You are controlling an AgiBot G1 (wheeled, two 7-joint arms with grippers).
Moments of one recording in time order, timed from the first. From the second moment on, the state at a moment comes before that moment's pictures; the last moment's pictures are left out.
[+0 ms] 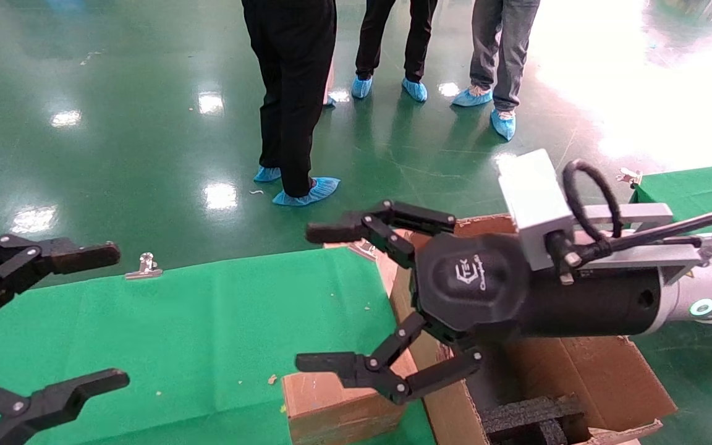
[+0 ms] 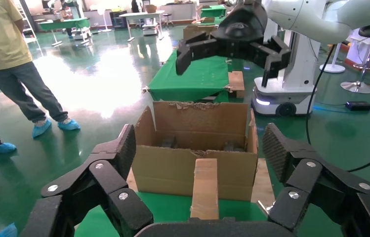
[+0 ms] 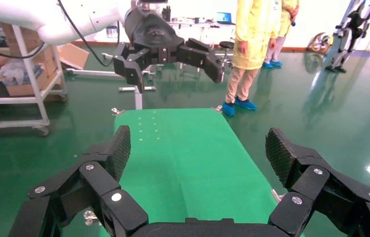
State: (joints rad) left arm -1.08 0.60 0.31 -1.27 0.71 1.48 -0.17; right arm 1.10 -0.60 -0.32 1.27 -0.79 -1.52 0.21
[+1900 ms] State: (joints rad) left arm -1.08 0.60 0.31 -1.27 0.71 1.48 -0.17; right arm 1.78 -0.99 -1.29 0.83 -1.32 -1.59 -0.01
